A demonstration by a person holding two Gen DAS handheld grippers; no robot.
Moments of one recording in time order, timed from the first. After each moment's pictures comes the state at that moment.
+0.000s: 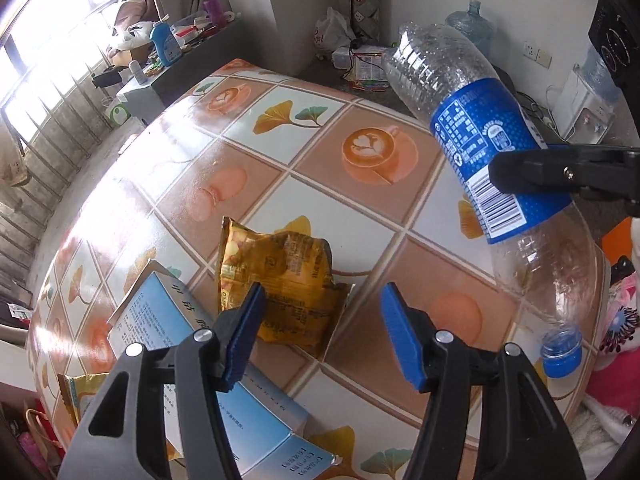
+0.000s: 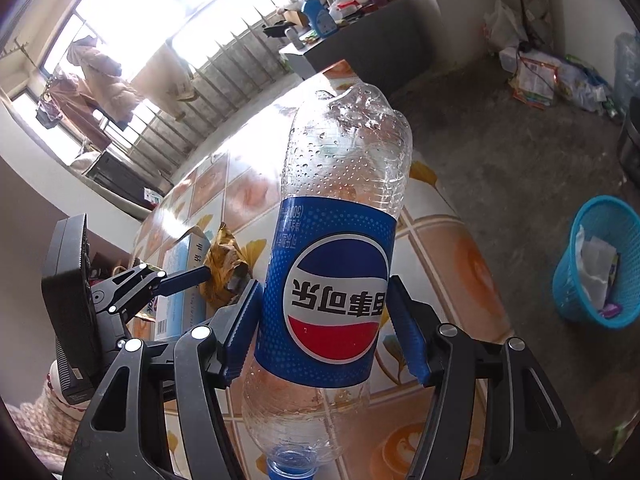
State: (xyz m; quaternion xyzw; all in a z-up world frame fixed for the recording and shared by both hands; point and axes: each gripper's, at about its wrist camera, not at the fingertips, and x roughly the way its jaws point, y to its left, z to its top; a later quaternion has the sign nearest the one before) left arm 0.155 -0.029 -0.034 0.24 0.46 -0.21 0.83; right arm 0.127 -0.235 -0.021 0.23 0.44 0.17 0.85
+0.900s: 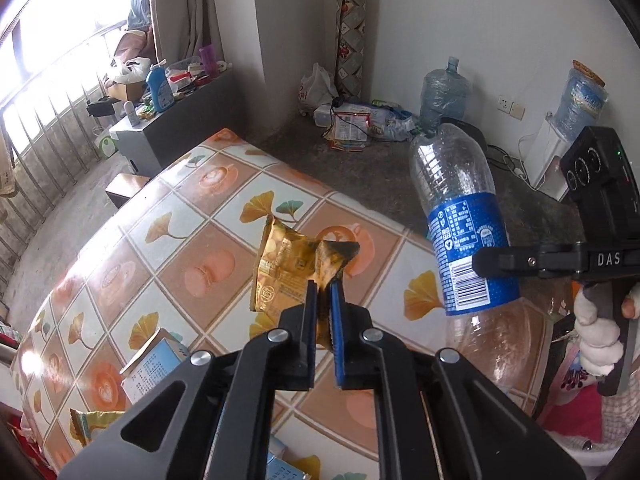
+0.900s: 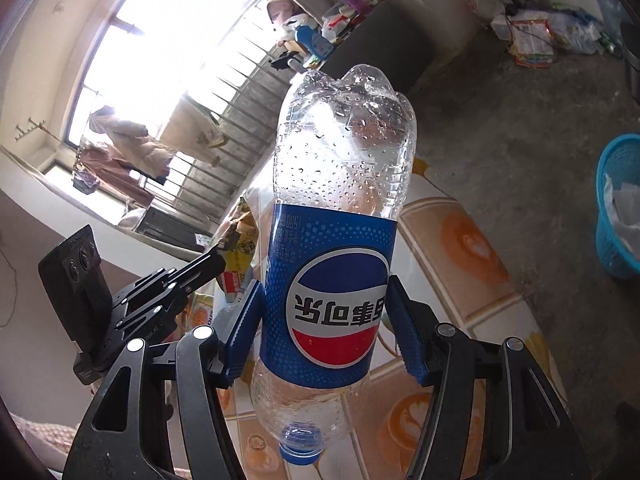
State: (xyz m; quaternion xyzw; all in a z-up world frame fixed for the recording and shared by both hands) left arm 0.150 -0.052 0.033 0.18 0.39 -0.27 0.86; right arm 0.099 -0.290 -0.032 0.37 0.39 0.21 0.81
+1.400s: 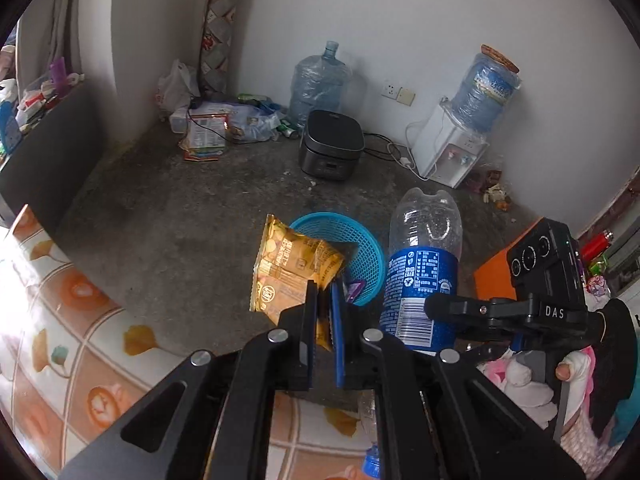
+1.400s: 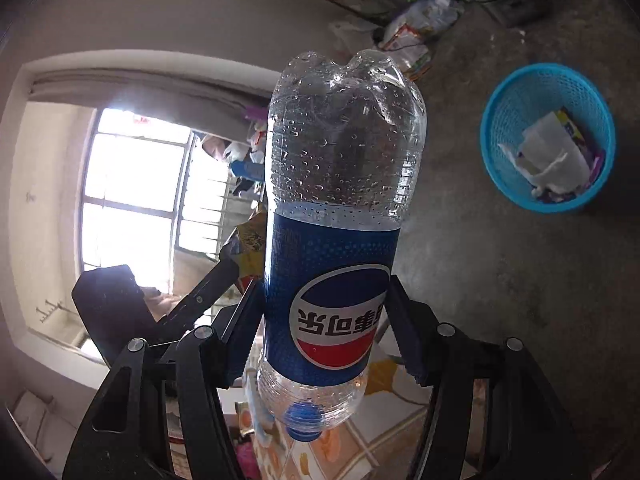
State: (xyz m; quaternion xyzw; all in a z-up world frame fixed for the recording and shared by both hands) left arm 0.187 -0.285 0.018 0.15 0.45 -0.47 0.75; right arm 0.031 -0.465 -0.095 0.61 0.28 0.08 0.74
